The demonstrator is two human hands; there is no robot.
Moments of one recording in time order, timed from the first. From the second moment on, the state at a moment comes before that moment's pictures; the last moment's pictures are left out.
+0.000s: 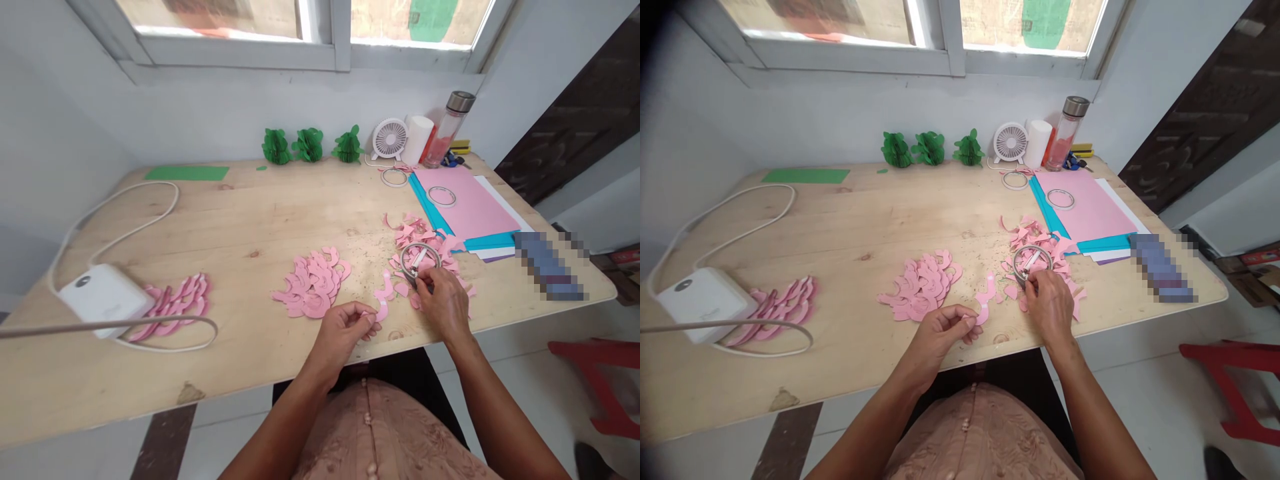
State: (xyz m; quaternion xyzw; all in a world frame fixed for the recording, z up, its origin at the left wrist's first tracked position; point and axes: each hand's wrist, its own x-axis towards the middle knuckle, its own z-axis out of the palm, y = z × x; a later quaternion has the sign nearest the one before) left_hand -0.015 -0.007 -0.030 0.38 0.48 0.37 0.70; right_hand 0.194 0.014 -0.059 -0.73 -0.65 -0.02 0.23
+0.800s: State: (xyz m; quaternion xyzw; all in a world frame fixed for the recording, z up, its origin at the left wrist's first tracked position) left_hand -0.016 -0.005 -0.036 0.38 0.47 0.36 0.71; right_hand 0.195 0.014 -0.058 -0.72 -0.67 -0.05 0.20
